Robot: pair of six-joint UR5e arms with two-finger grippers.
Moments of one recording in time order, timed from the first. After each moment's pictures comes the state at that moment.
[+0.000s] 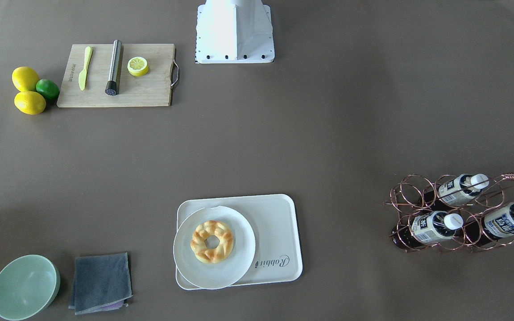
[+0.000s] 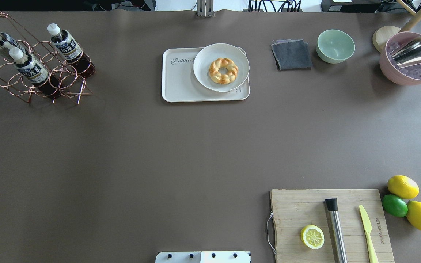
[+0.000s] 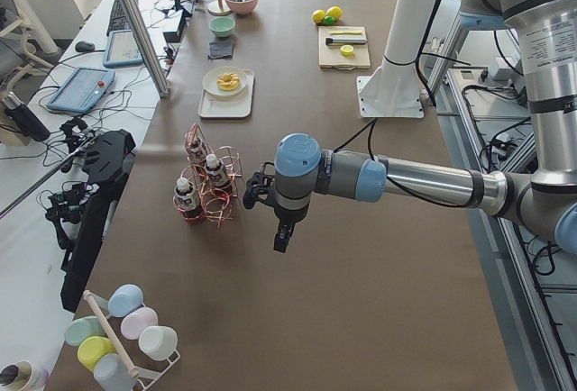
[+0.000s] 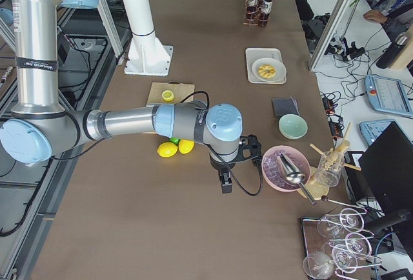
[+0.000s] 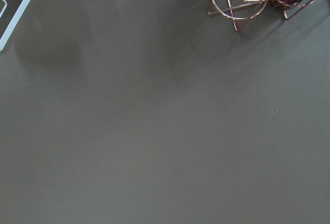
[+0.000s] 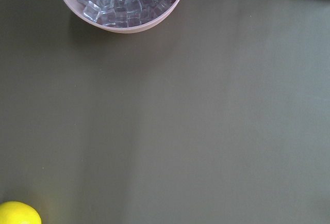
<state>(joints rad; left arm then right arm) -1.53 -1.30 -1.98 -1.60 -2.35 0.11 1.73 -1.62 1.80 -1.83 2.36 -0.36</state>
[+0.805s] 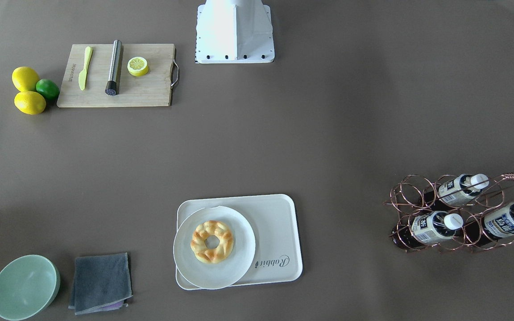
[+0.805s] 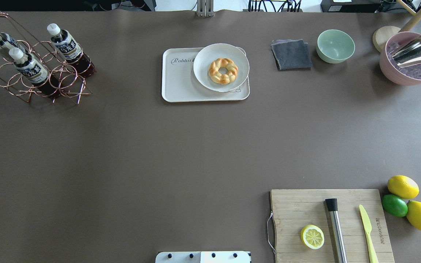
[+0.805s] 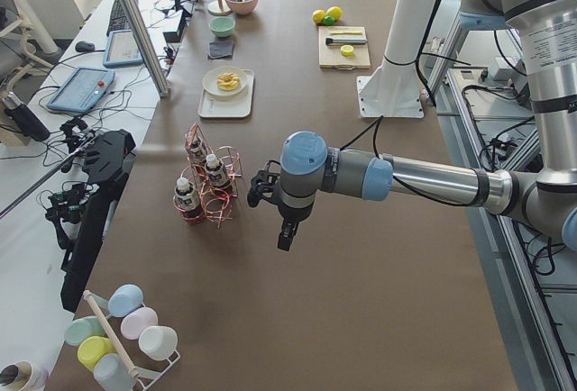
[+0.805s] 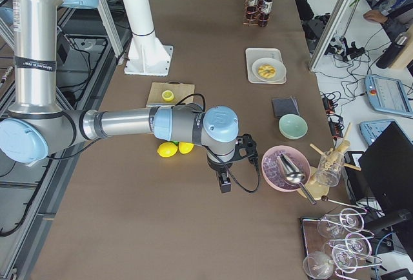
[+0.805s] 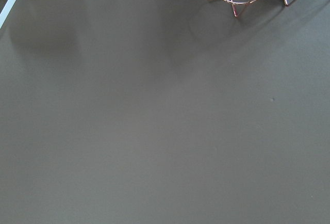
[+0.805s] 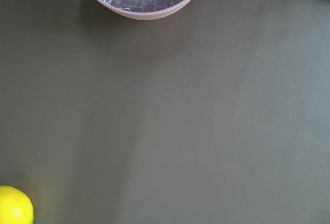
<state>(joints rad) -1.54 -1.28 -2.01 -1.60 -2.35 0.12 1.70 -1.66 1.81 -1.77 2.35 -0.40</state>
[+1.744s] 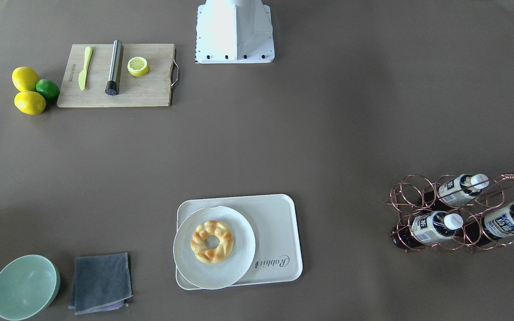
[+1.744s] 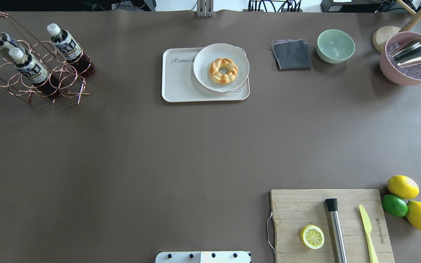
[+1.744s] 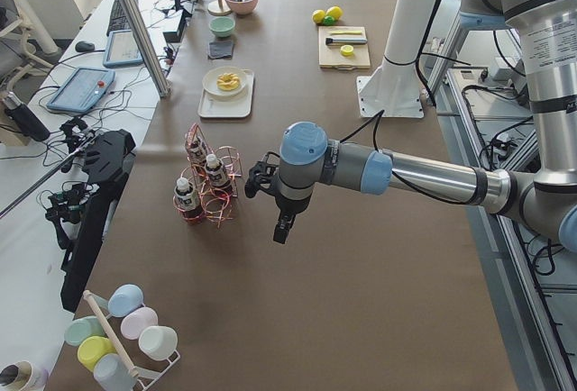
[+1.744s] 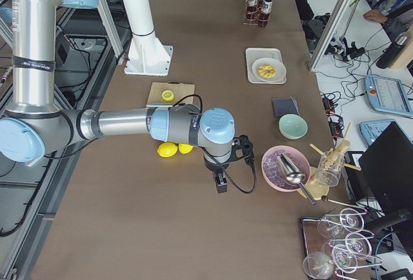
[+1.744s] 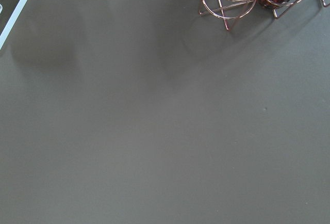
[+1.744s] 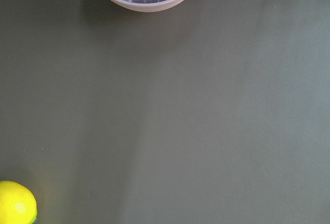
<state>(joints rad) -1.54 -1.29 -2.03 -1.60 -2.34 0.12 1.69 -1.68 1.82 -1.77 2.36 -0.39</state>
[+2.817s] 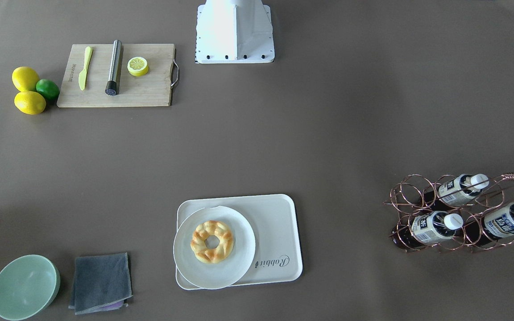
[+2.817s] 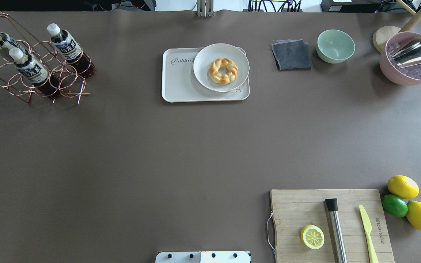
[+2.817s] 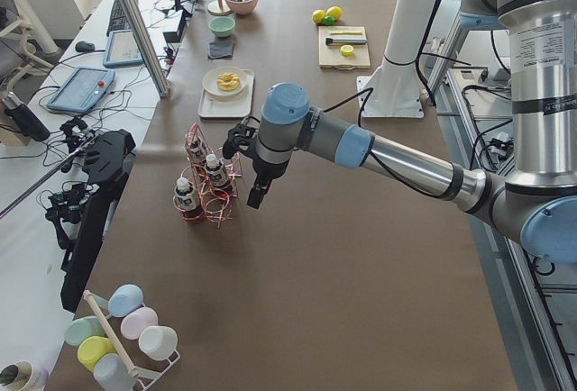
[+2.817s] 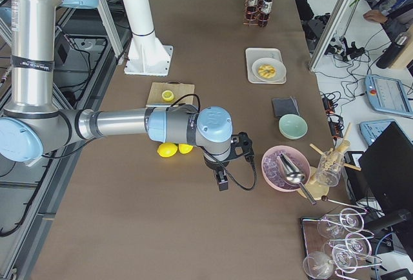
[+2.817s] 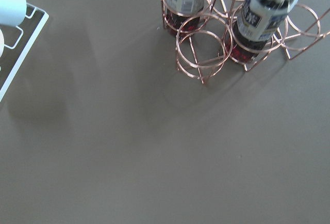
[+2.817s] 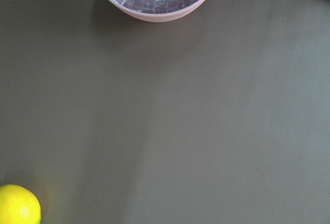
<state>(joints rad) -1.53 -1.43 -2.06 -1.61 -2.35 0.00 1.69 -1.70 1.82 -1.72 2.38 -0.39</state>
